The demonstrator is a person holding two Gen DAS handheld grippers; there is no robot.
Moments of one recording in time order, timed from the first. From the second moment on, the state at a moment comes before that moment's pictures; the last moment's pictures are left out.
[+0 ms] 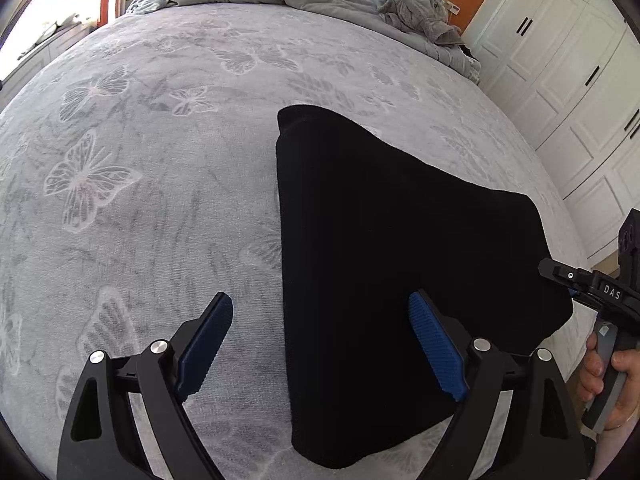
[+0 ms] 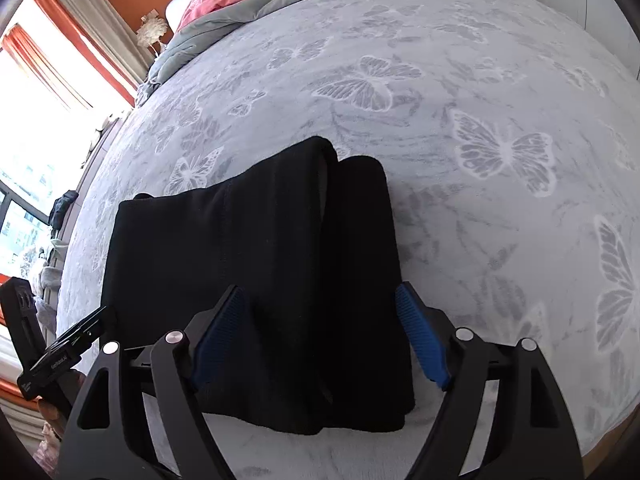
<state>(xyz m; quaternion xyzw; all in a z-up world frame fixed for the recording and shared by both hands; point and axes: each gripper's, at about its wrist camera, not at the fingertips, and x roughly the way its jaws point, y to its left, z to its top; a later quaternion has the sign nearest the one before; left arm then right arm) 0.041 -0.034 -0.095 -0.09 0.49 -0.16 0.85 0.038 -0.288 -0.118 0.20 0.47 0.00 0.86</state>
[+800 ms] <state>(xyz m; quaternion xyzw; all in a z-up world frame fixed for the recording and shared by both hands) 0.030 0.062 -0.051 -0.14 0.48 -0.18 0.85 0.027 -0.190 -0.093 0.16 0.43 0.05 0.89</state>
